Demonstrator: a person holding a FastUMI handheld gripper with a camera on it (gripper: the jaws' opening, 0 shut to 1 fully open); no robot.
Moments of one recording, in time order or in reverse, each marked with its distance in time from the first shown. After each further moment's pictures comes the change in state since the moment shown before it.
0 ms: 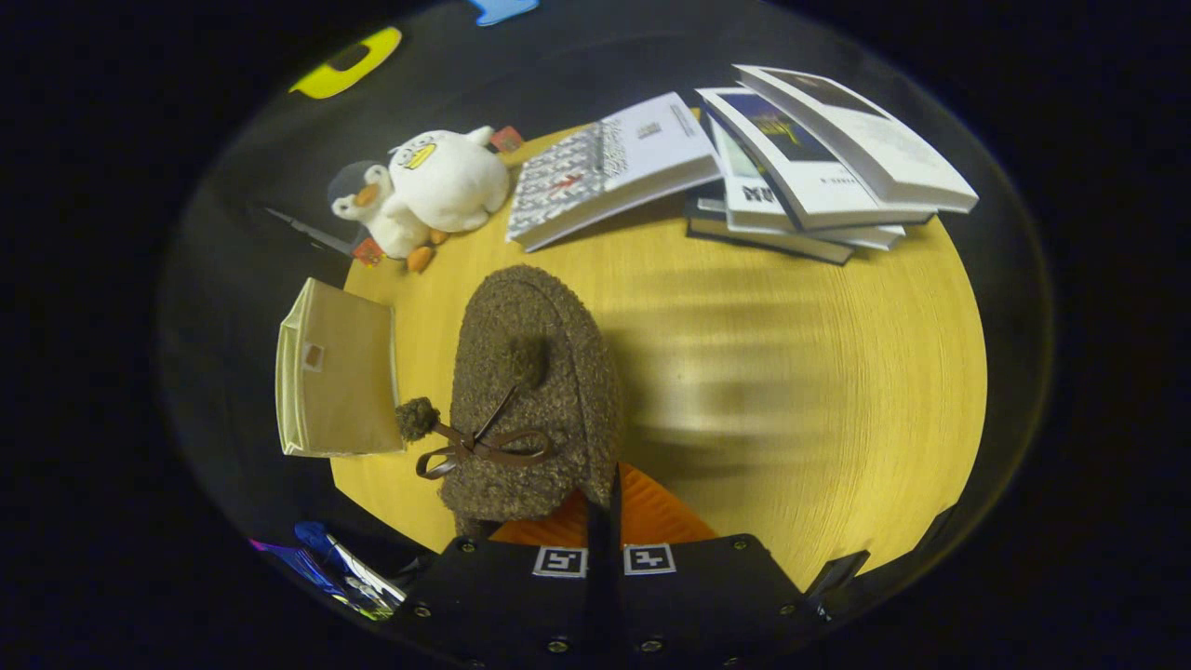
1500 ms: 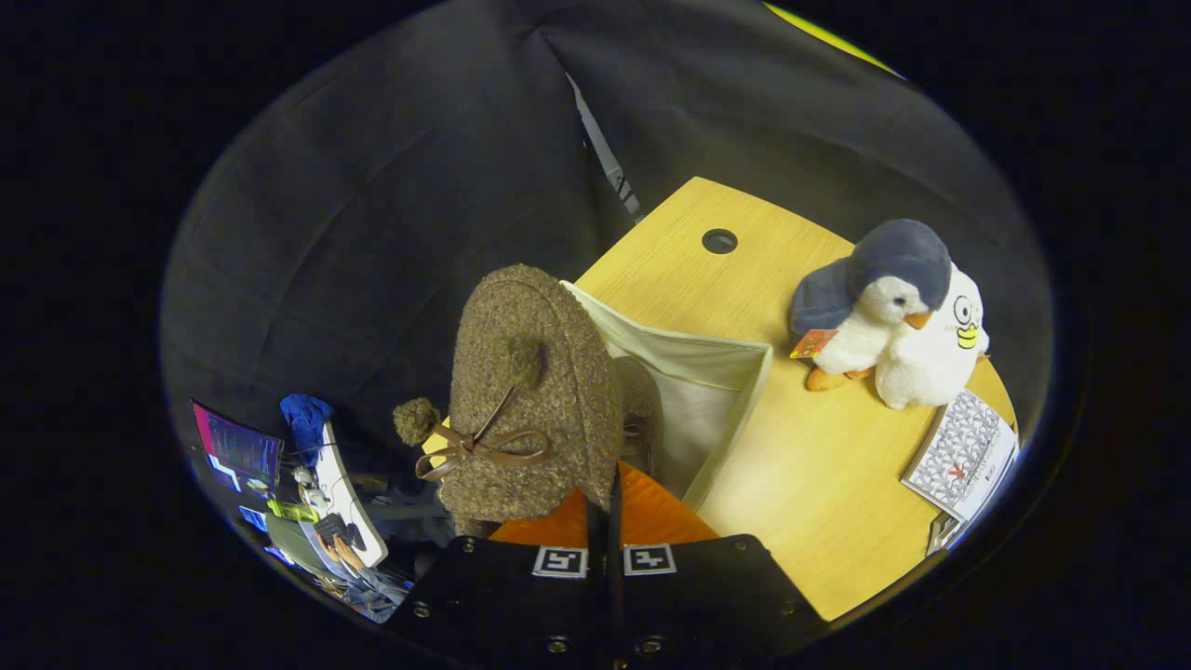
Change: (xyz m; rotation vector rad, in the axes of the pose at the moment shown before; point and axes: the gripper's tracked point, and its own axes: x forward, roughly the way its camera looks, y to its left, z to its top) arm 0.089 0.404 0.063 -0.677 0.128 0.212
